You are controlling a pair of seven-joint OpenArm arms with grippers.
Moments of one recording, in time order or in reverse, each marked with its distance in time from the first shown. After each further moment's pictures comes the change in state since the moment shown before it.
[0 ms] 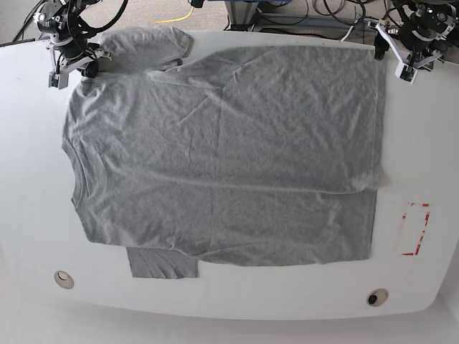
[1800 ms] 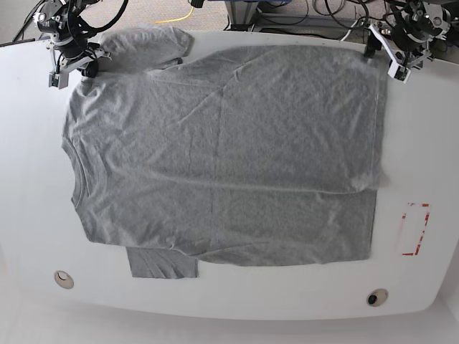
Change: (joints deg) left arm -2.7 -0.8 2.8 -9.1 -1.5 -0.5 -1.7; right arm -0.1 0.0 0.1 0.0 0.1 0.0 0.1
